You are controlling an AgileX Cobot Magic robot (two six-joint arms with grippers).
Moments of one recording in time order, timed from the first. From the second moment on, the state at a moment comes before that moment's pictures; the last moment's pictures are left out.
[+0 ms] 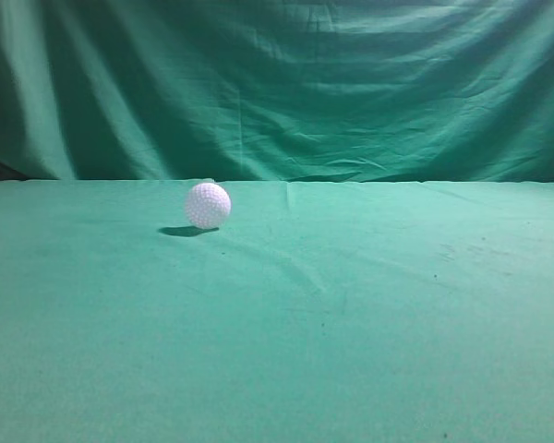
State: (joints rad) left arm -0.05 -0.01 0.02 -0.04 0.04 0.07; right arm 0.09 -0.01 0.03 0.07 0.38 -0.08
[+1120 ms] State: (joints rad) left arm -0.20 0.37 -0.24 0.01 0.29 -0.29; right arm 0.09 -0.01 0.03 0.07 0.38 -0.09
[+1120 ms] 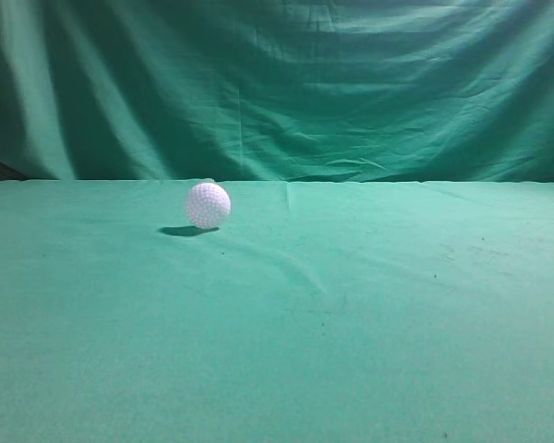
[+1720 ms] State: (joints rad) left arm -0.22 0.54 -0.44 -0.20 0.48 0.06; right arm 0.09 -0.01 0.03 0.07 0.38 -0.09
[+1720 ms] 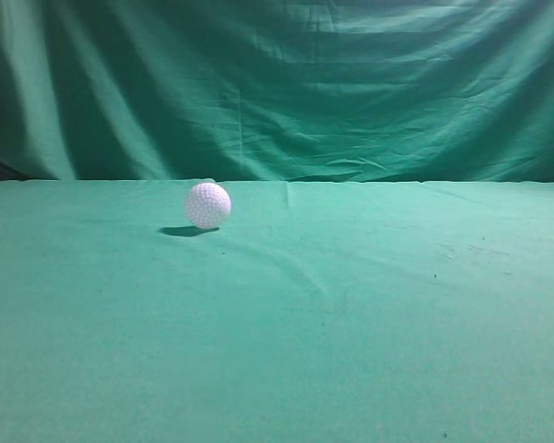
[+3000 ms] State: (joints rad) left arm -0.48 1.81 -1.36 -0.29 0.76 0.40; right arm 0.09 -0.01 0.03 0.07 0.38 -0.10
